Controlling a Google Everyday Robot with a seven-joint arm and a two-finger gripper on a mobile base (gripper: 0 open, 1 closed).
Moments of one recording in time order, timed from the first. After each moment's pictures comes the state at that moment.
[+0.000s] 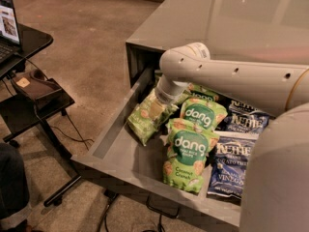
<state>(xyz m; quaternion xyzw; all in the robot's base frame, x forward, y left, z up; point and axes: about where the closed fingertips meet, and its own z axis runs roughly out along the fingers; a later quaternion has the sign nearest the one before) 0.668 -0.027 0.670 -0.47 0.86 0.02 0.19</state>
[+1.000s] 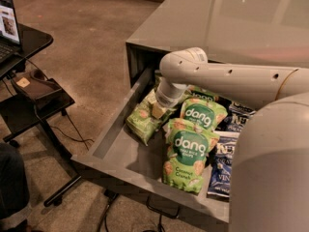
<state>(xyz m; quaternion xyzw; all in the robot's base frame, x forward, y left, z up) 0.670 -0.029 0.642 -0.47 0.87 0.04 0.16</state>
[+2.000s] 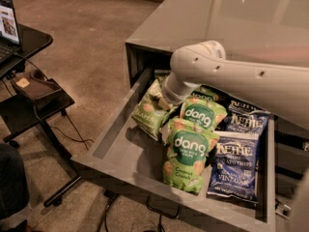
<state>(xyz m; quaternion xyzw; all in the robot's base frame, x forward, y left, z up) 0.648 -0.034 0.699 -0.48 0.85 0.03 0.22</state>
